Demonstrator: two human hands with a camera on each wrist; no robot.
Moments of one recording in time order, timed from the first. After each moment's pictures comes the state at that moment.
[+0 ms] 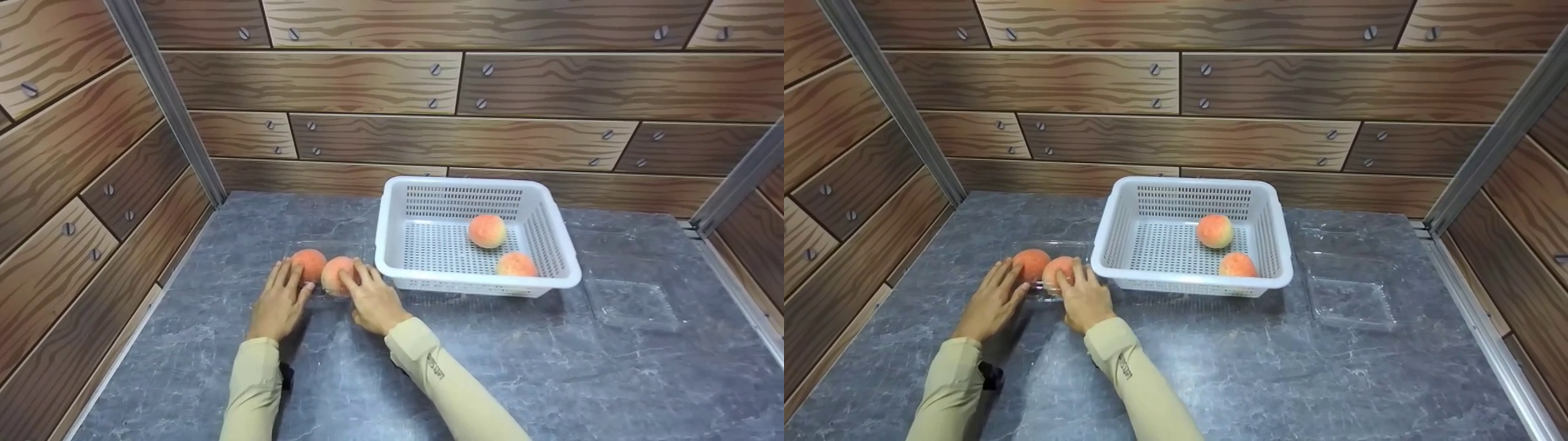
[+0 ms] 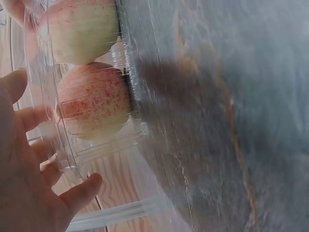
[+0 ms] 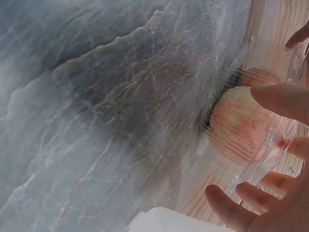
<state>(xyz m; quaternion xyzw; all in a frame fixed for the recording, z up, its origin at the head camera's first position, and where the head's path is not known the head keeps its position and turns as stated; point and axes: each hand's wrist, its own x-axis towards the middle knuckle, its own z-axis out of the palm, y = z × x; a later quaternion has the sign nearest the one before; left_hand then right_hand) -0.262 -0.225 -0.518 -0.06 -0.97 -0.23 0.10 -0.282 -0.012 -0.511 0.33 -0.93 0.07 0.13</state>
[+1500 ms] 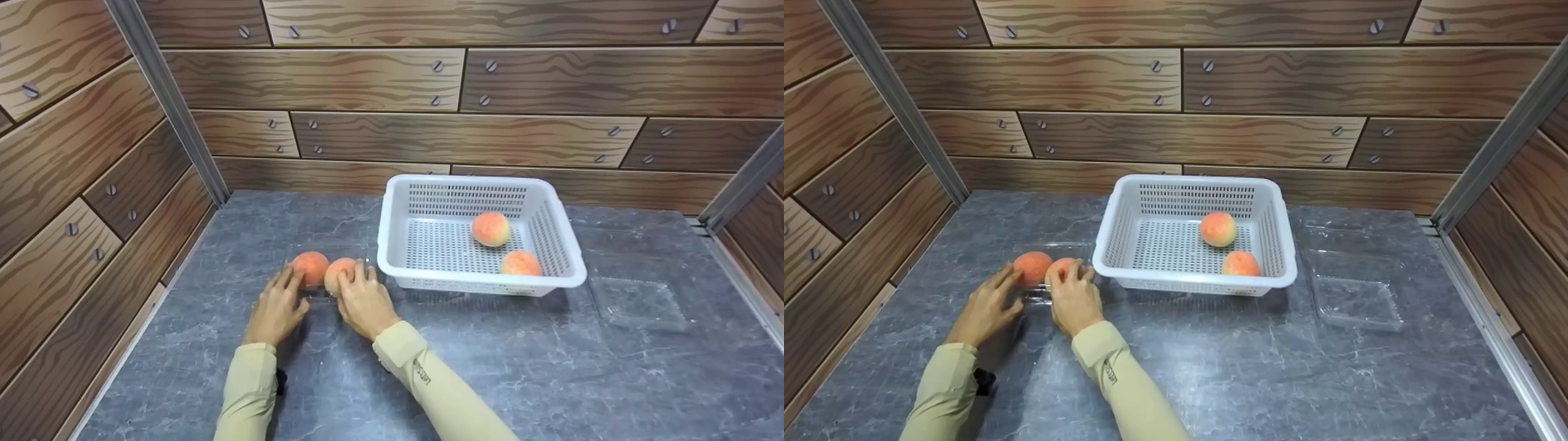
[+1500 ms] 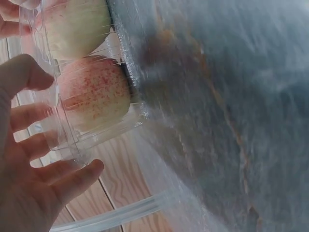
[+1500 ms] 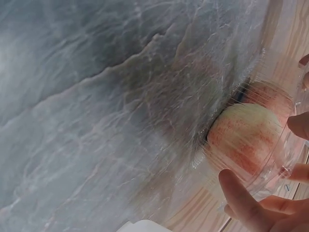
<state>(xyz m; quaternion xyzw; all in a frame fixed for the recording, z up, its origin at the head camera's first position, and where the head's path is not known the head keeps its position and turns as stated) -0.256 -0.231 -0.522 -0.15 -0.95 -0.16 0.24 -0.280 -0.035 -0.525 0.30 -0.89 0.05 0.33</state>
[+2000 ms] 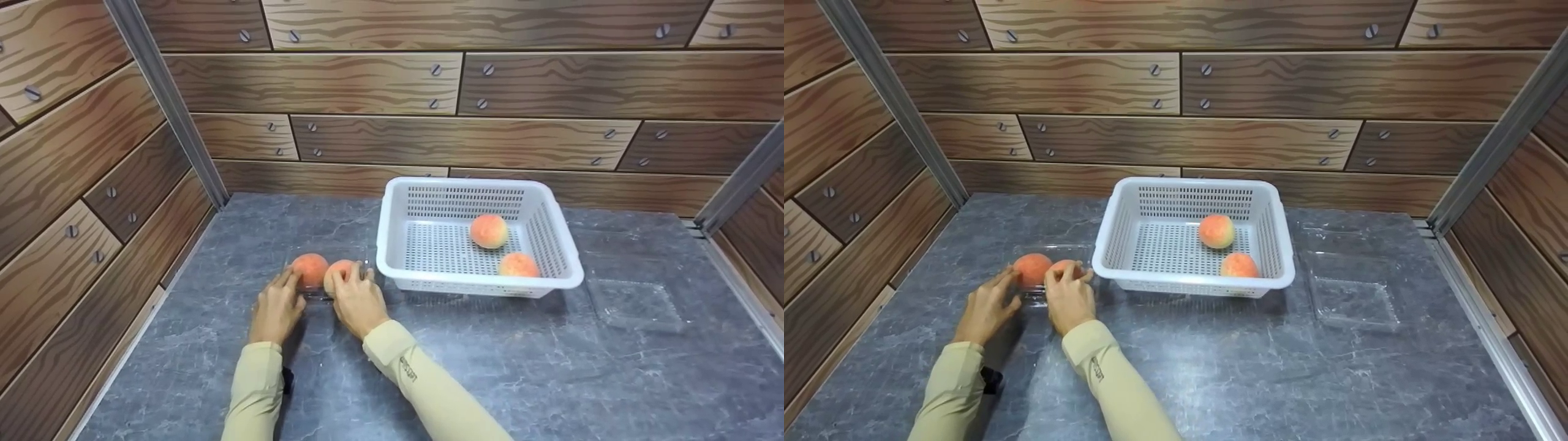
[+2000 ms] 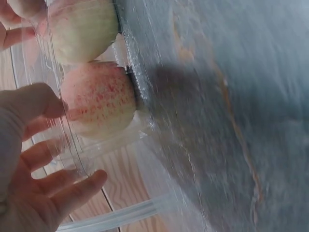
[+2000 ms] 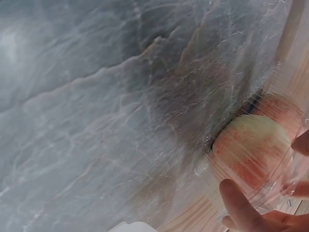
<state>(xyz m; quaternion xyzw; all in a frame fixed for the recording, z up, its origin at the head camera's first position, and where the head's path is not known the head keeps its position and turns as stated) -0.260 -0.223 -0.524 -0.11 -0.93 -0.18 0.29 -0.282 -0.049 -0.528 0.25 -0.90 0.03 0.35</state>
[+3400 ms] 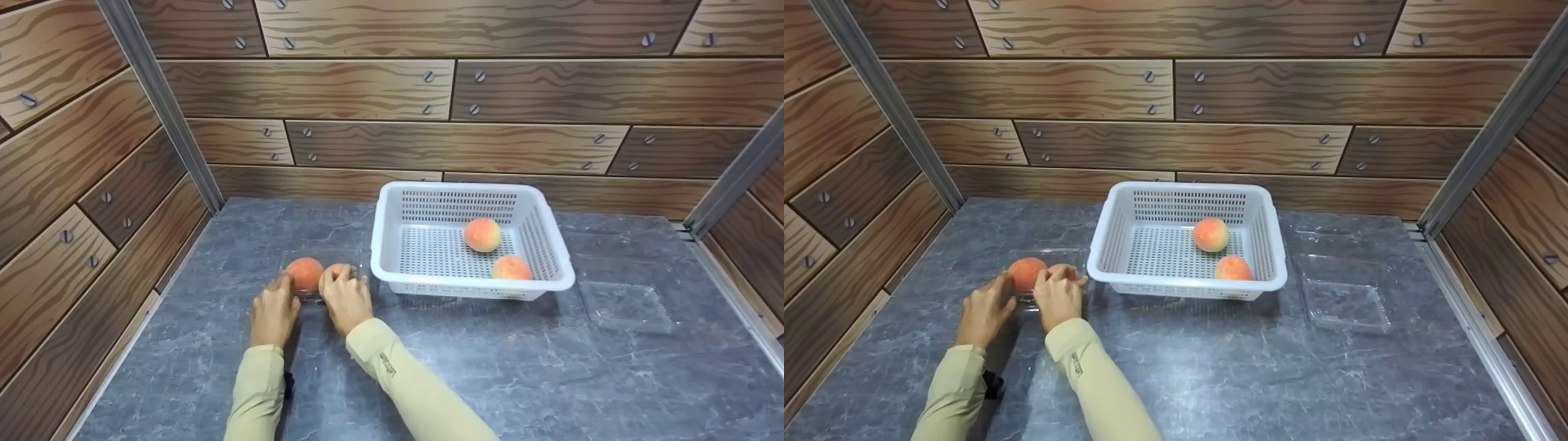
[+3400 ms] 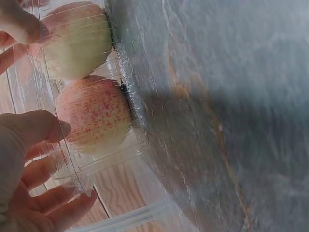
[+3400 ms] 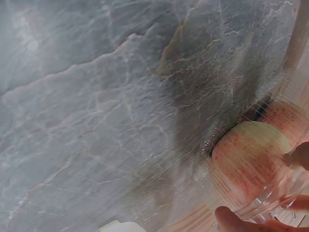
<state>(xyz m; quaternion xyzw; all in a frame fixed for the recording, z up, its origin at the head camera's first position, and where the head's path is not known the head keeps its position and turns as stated) -0.260 -0.214 -0.524 -0.05 -0.94 -0.18 0.30 -0.286 -0.067 -0.522 0.21 -0.91 -0.08 0.35</state>
